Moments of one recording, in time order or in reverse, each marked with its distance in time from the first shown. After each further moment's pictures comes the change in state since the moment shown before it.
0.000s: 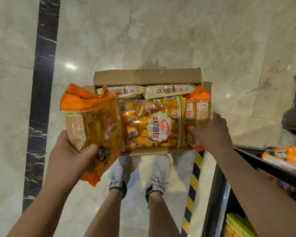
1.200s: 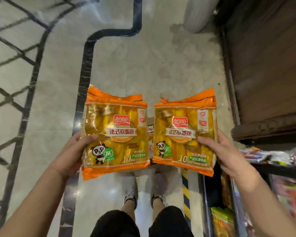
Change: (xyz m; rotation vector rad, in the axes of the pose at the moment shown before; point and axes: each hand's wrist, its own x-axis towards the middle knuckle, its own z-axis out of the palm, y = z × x) left_hand -0.172 0.200 -0.221 -0.598 -0.504 0.173; right_hand -0.293 0.020 -0.302 1.156 -0.240 -0.204
